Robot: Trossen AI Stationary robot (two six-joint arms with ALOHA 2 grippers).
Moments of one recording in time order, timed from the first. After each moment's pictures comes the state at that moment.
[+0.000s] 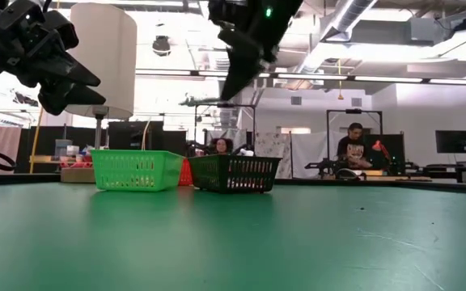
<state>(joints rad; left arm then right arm) -0.26 0.35 0.21 -0.14 -0.43 -0.46 0.10 1.83 1.58 -0.66 0.52 0.10</state>
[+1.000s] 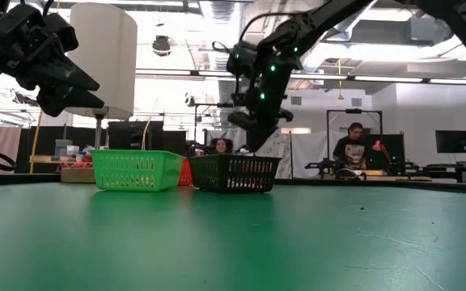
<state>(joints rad) -0.26 0.35 0.21 -0.17 -0.43 -0.47 -0.39 1.96 1.58 -0.63 0.36 0.19</state>
